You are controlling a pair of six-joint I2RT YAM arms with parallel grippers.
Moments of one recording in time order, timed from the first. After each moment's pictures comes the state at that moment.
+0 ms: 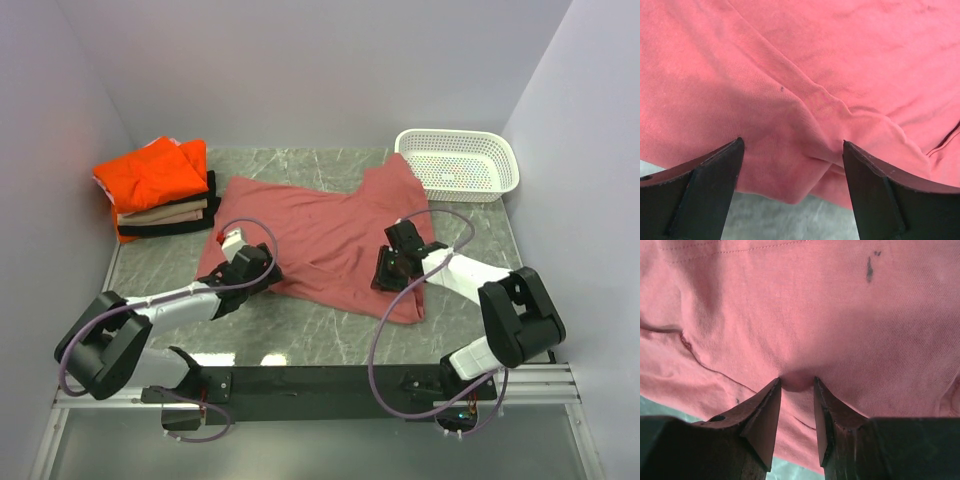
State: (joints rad) left arm -0.63 1.33 0.49 0.05 -0.36 -0.94; right arm 0.42 1.49 0.73 -0.38 -0.07 0.63
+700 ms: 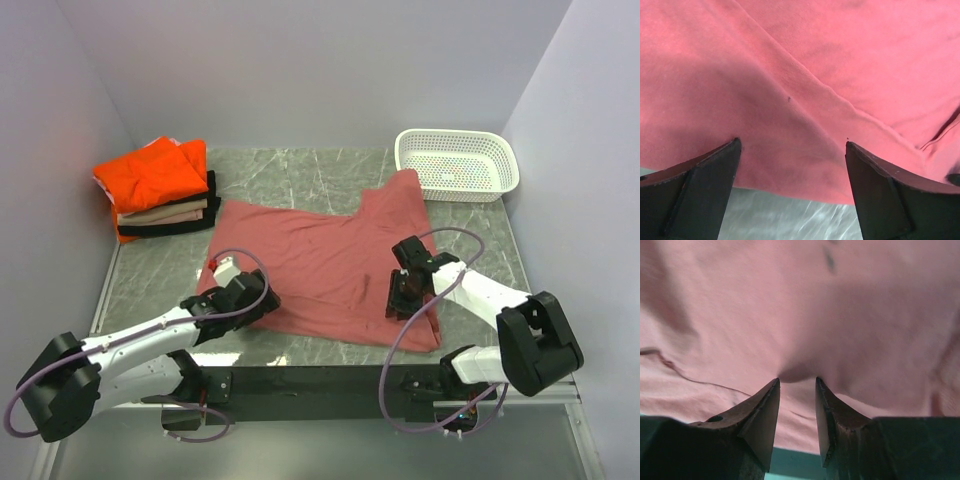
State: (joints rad) left arm -0.80 1.01 0.40 -0.30 -0.34 -1.19; right arm 0.43 1.32 0.64 -0.66 -0.08 0.66
